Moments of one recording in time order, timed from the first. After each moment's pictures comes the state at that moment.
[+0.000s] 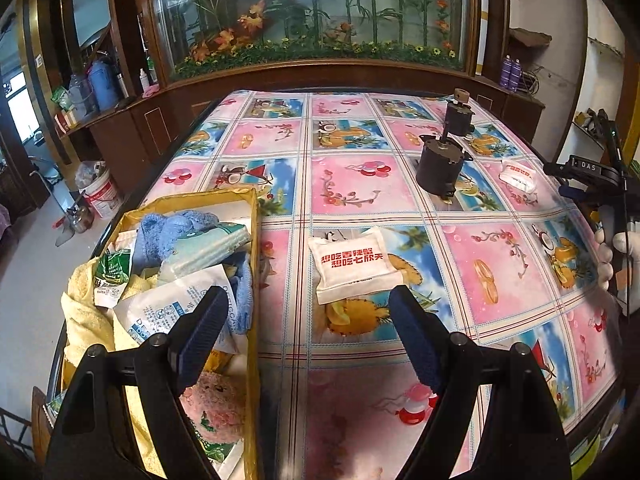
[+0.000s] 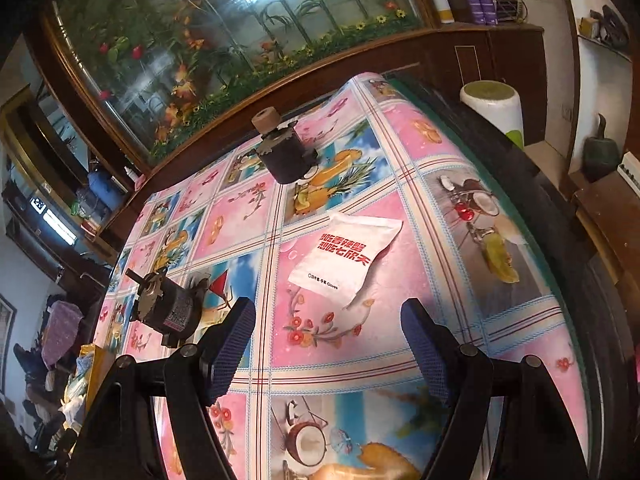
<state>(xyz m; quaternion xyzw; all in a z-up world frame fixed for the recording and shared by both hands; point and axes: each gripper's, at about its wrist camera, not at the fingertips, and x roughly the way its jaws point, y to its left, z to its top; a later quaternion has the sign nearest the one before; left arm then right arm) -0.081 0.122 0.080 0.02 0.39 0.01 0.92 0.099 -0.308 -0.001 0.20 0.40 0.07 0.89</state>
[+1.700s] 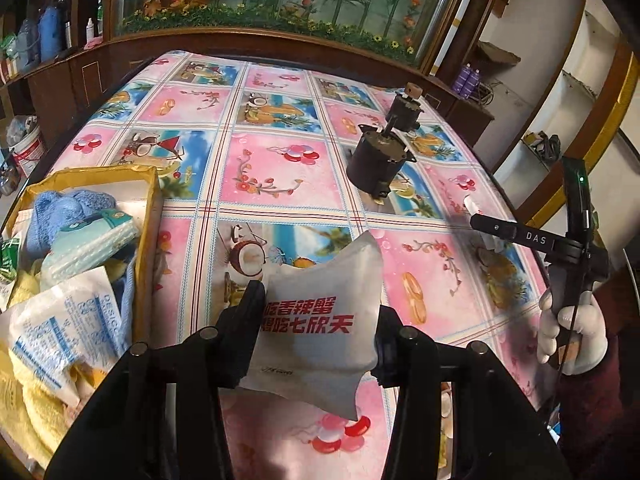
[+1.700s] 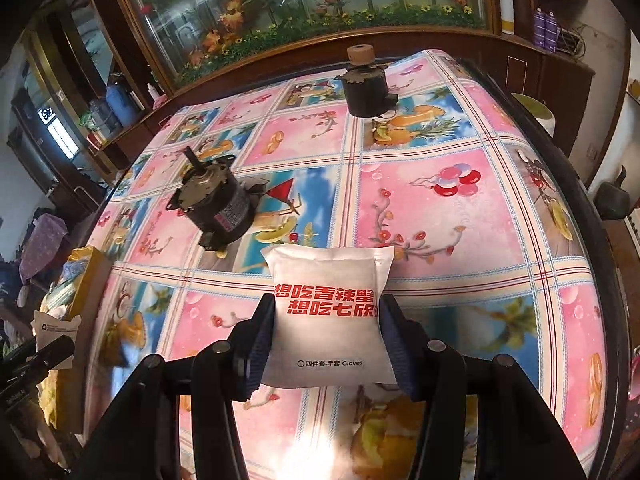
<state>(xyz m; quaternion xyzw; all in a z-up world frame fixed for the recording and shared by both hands) -0.046 0.107 0.071 -0.09 0.44 -0.12 0.89 0.052 -0.225 0.006 0.07 0.45 0.12 0.88</state>
